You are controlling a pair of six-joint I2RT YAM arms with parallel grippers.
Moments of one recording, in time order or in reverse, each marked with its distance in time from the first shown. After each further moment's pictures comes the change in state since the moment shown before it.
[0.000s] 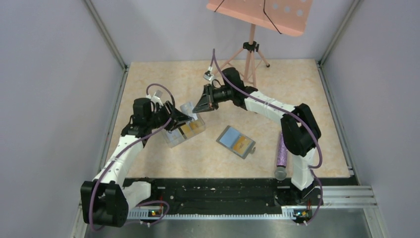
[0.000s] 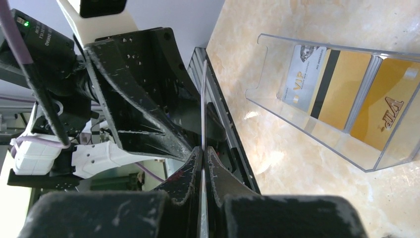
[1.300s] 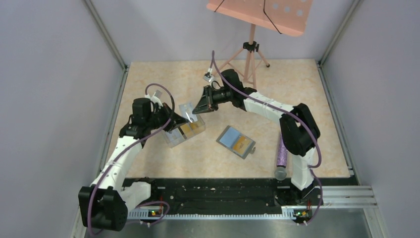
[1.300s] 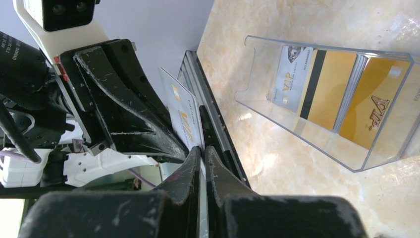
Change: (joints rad) left arm -0.008 -0.028 0.035 -0.103 -0.052 0.044; right arm -0.004 0.006 -0.010 0.003 0.042 -0.004
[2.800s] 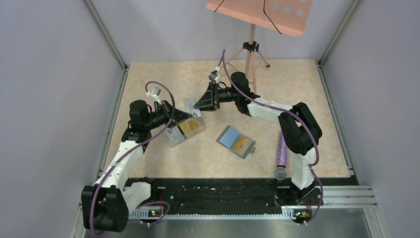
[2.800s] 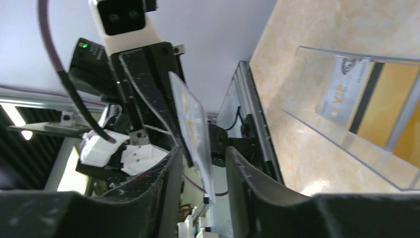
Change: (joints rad) left arm 0.022 -0.024 -0.130 0.420 0.196 -0.171; right arm -0.043 0.000 -0.176 0.496 -0.128 0.353
